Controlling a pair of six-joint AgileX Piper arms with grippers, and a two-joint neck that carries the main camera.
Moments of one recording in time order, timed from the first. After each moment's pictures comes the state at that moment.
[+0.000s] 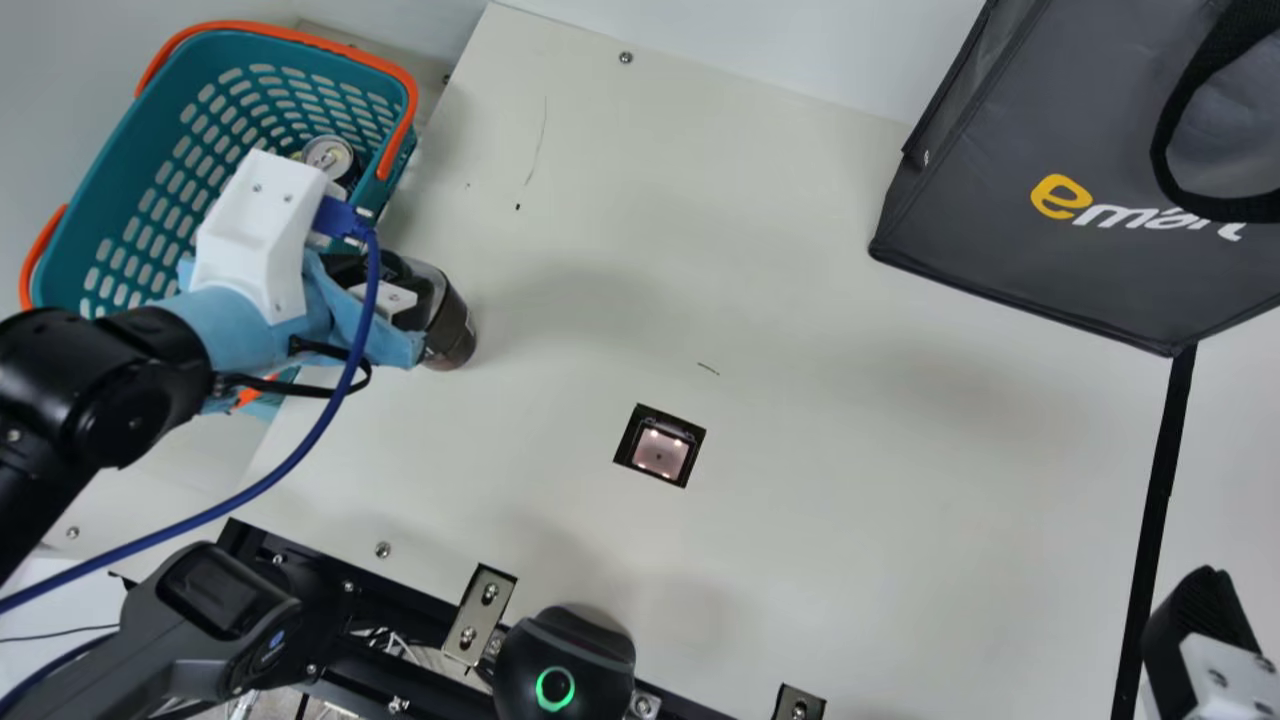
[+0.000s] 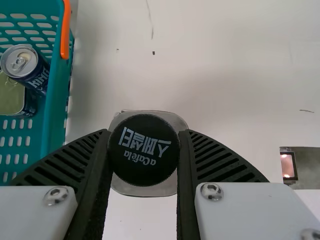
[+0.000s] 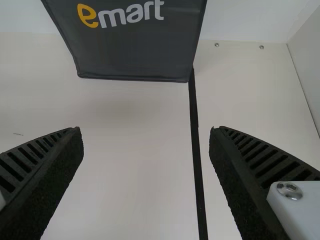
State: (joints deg) left arm -12.3 52.9 -43.0 4.0 47.8 -12.0; right arm 0.7 42.6 -69.8 -0.7 69.6 -2.3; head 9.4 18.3
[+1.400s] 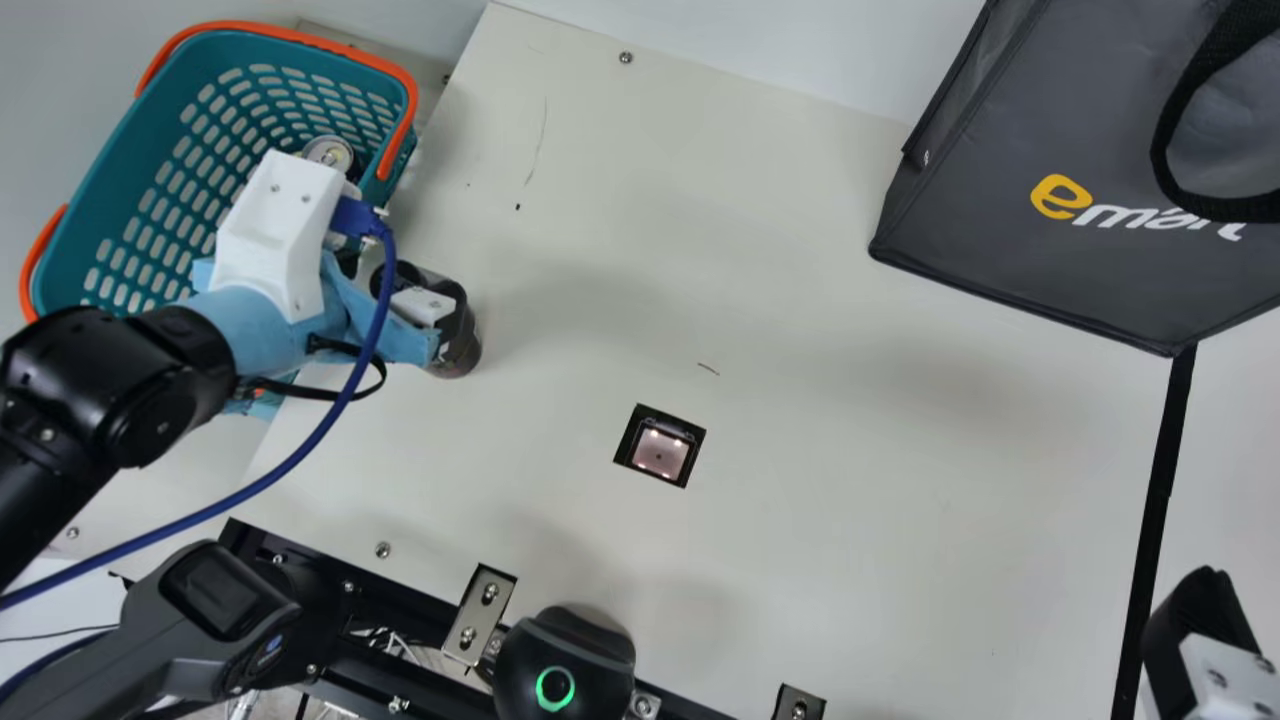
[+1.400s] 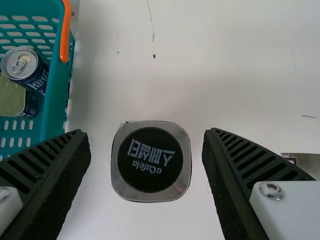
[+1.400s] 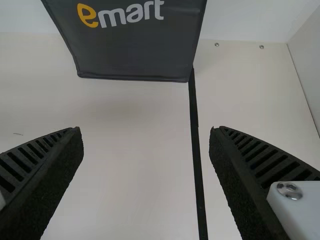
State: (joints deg) left arm -15.5 54.5 -43.4 8.3 47.2 -18.2; right arm 0.7 42.6 -69.8 -0.7 69.6 -2.3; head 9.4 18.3
